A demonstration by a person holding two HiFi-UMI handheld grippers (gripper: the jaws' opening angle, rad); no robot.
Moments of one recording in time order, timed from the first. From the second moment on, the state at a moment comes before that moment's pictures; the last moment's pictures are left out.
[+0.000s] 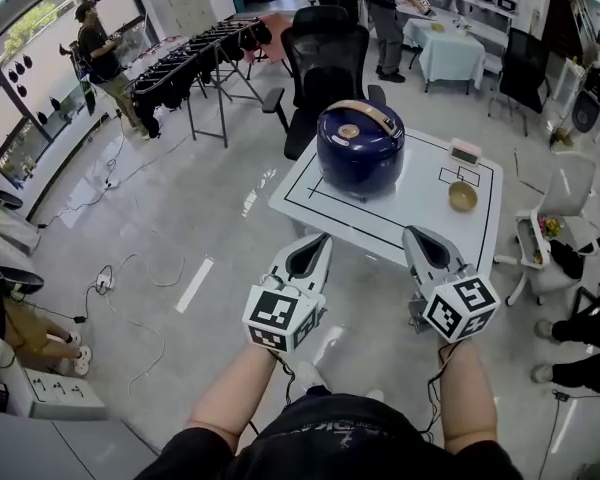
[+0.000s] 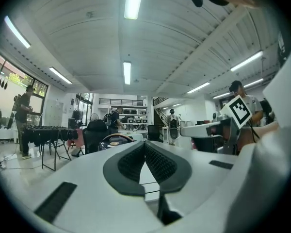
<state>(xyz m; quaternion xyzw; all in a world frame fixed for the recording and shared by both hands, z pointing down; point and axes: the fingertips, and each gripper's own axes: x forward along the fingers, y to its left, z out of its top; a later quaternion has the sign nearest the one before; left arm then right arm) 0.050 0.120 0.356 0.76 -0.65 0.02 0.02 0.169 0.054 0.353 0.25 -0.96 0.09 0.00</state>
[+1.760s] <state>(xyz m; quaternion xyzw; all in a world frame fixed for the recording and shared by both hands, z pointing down) -0.036 -0.086 0.358 0.79 -0.61 0.06 0.01 0.100 -0.174 0.345 0.33 -0.94 0.12 -0.04</state>
